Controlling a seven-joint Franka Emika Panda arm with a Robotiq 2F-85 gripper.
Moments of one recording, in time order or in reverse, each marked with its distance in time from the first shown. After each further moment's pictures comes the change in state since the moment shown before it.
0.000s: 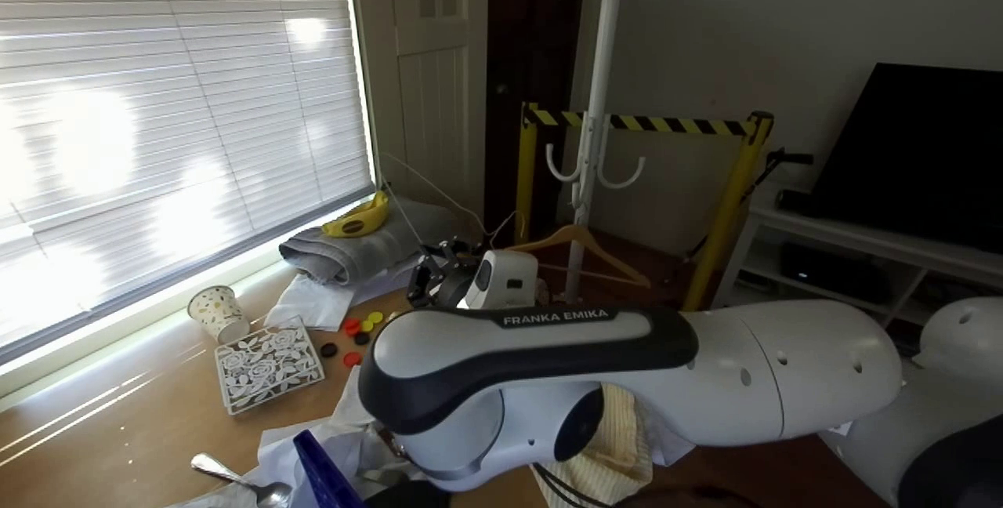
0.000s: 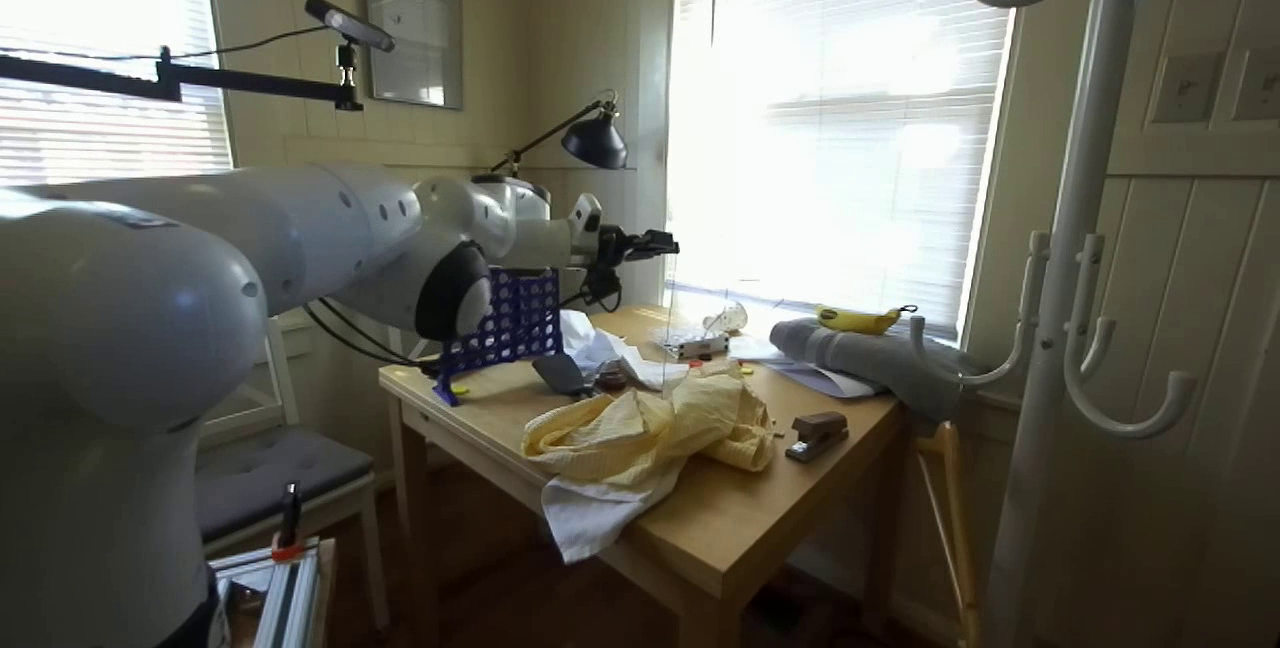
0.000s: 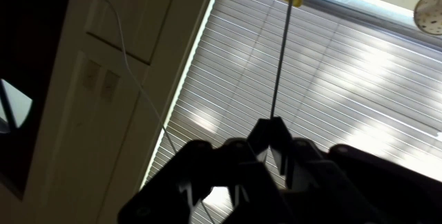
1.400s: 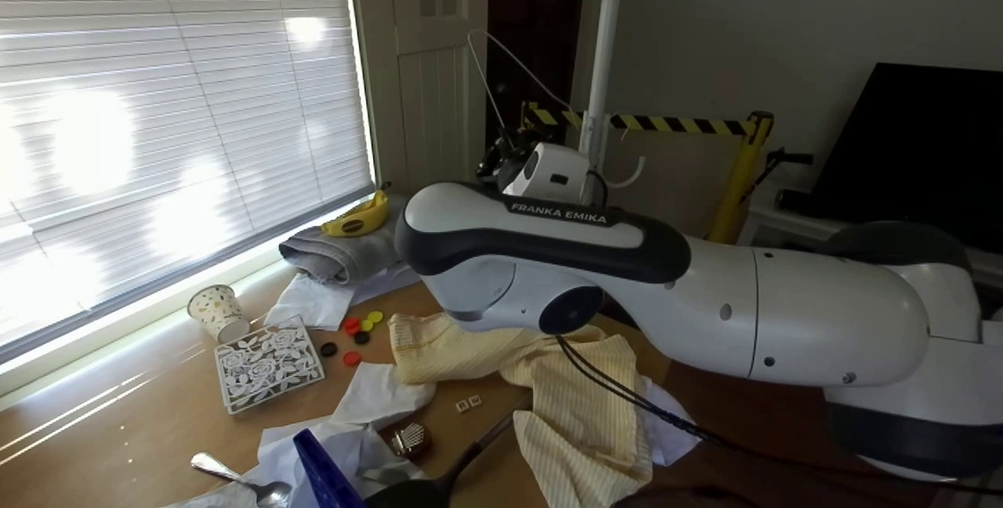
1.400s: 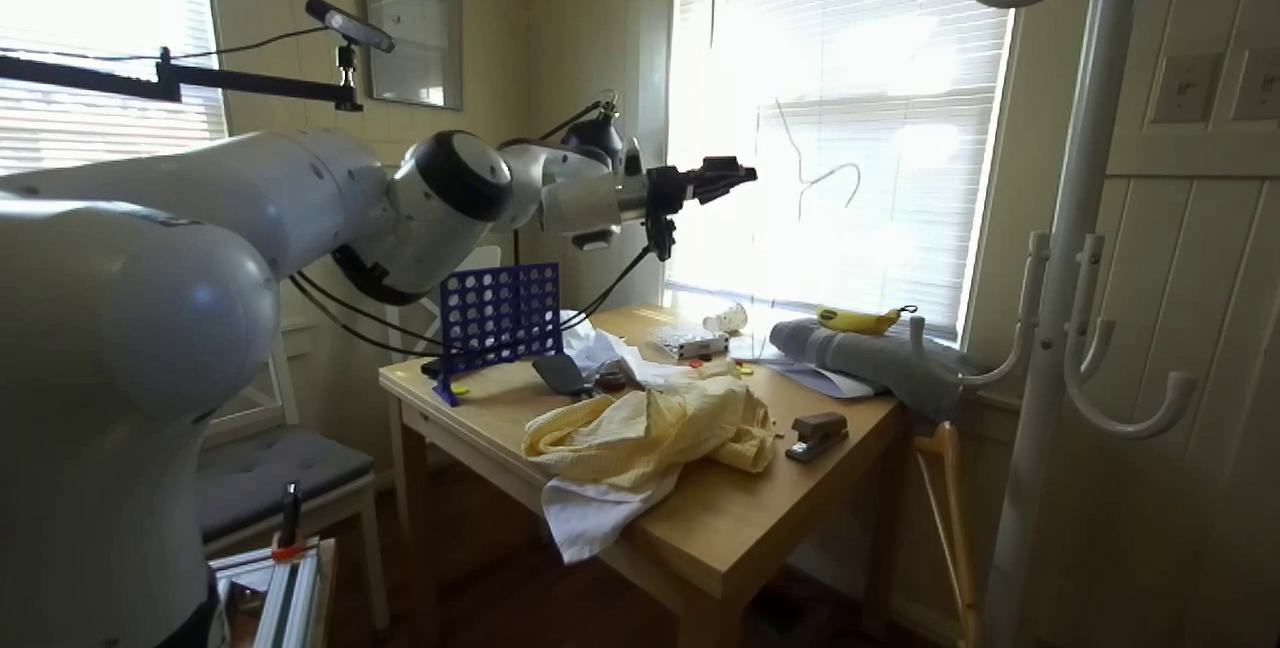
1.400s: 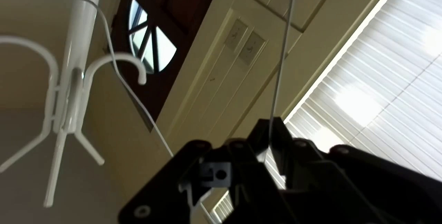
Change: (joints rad) arm 0.125 -0.125 -1.080 -0.217 0.798 0.002 -0.002
